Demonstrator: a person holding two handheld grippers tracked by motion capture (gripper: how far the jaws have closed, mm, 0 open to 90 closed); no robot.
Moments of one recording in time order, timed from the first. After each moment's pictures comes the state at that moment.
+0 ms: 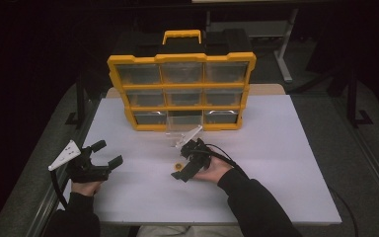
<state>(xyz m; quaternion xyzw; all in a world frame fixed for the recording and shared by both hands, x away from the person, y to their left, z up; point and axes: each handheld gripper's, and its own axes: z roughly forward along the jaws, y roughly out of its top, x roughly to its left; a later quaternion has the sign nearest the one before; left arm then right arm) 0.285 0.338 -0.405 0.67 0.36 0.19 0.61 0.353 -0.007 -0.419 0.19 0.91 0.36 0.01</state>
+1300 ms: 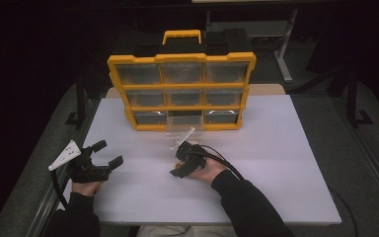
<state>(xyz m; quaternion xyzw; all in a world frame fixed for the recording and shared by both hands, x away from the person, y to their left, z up) 0.285 0.338 -0.405 0.68 0.36 0.19 0.61 0.360 0.008 -0.436 0.20 0.93 0.32 0.01</state>
